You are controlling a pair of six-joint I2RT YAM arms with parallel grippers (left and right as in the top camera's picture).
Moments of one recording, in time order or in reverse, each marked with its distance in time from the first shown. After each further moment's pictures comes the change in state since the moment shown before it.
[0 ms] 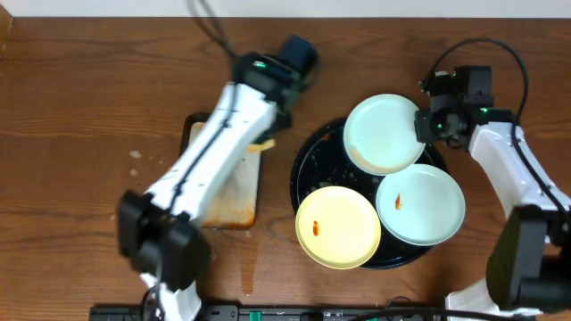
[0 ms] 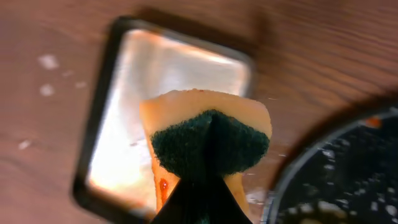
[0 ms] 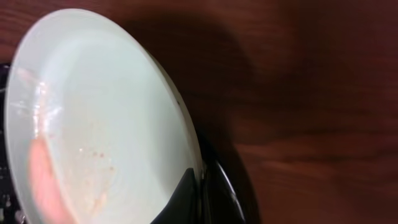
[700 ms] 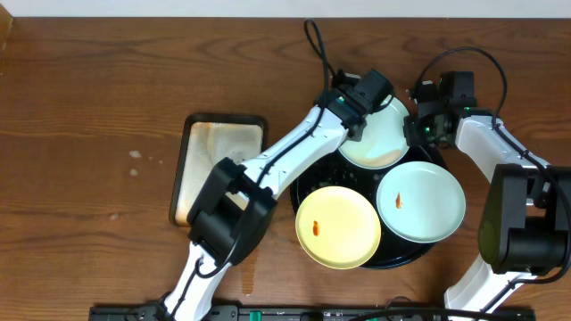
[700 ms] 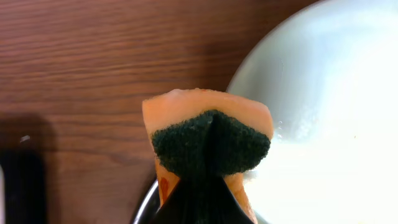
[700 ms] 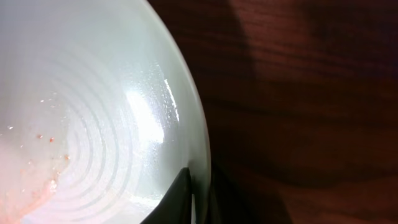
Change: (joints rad) left arm -0.244 0.298 0.014 0.520 0.011 0.180; right arm -0.002 0.204 0.001 0.114 -0.078 0.000
